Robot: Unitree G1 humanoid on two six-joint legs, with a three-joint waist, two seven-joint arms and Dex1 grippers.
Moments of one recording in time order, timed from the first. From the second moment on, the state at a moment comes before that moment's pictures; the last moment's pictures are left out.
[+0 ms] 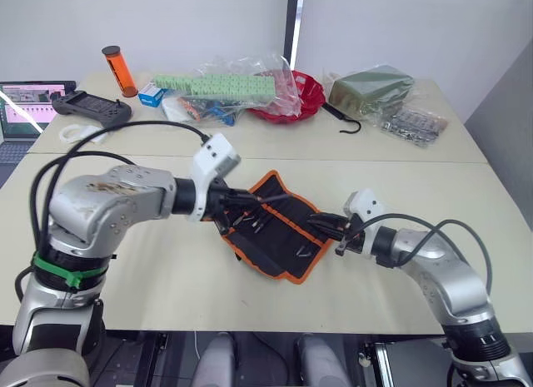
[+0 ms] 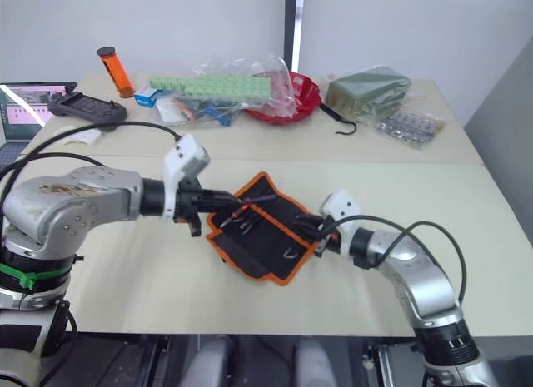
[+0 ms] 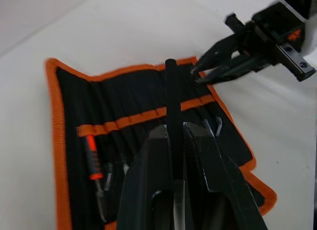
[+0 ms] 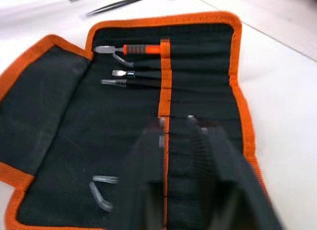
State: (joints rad) left arm -0.73 0.71 -0.14 -0.37 -0.74 1.23 -0.69; right arm -0.25 -0.57 0.10 -0.27 0.33 0.47 0.73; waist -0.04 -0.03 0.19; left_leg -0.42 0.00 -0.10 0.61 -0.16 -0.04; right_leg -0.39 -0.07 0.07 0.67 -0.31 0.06
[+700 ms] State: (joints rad) left arm -0.56 0.59 -0.17 -0.40 -0.65 1.30 -0.48; right arm -0.20 -0.53 0.13 -0.10 0.25 0.29 0.76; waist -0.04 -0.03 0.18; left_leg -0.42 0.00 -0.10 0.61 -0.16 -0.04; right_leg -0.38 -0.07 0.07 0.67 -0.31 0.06
